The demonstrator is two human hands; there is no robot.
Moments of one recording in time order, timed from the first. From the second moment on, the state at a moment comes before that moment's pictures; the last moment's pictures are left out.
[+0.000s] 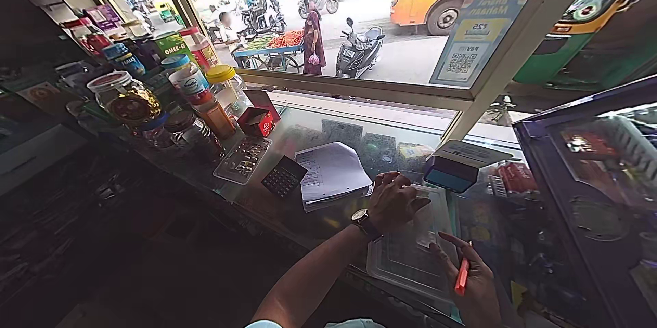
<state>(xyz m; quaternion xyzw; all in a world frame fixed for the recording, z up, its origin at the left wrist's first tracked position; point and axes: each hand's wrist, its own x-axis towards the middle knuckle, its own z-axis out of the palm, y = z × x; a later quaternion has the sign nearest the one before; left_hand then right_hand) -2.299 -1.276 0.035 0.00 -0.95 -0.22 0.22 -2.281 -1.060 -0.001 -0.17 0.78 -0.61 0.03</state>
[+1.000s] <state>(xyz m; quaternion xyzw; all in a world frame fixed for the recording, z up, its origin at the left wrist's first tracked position) -2.298 -1.276 0.037 0.00 -0.95 -0.23 0.20 -2.280 -1.061 0.002 -0.16 0.77 -0.62 0.03</state>
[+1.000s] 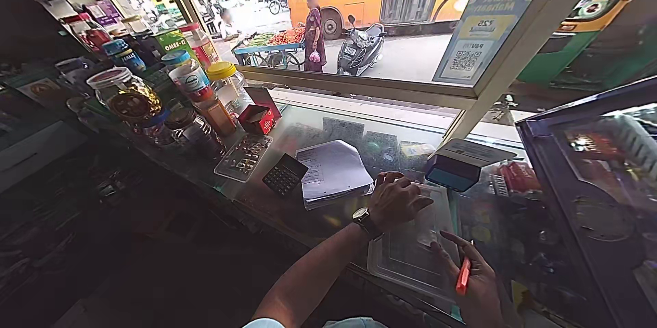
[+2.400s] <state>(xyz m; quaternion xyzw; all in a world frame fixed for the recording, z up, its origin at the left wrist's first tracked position) -2.297 -1.285 0.039 -0.01 -0.93 -0.31 0.18 -2.281 -1.062 -0.001 -0.16 0.77 -0.62 0.03</state>
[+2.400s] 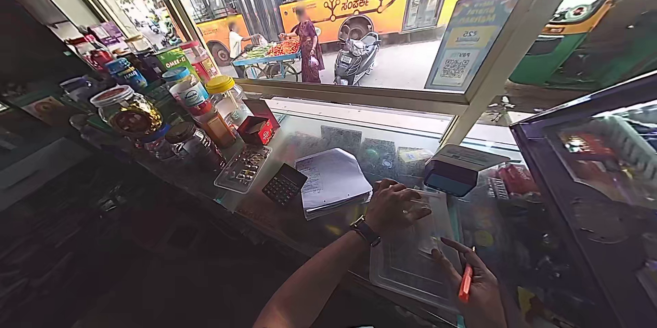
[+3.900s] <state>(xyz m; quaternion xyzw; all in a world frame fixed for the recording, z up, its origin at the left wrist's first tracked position) -2.298 -1.282 0.037 -0.02 -0.96 -0.24 0.15 -2.283 -1.060 -0.003 -0.17 0.78 -0.59 0.02</state>
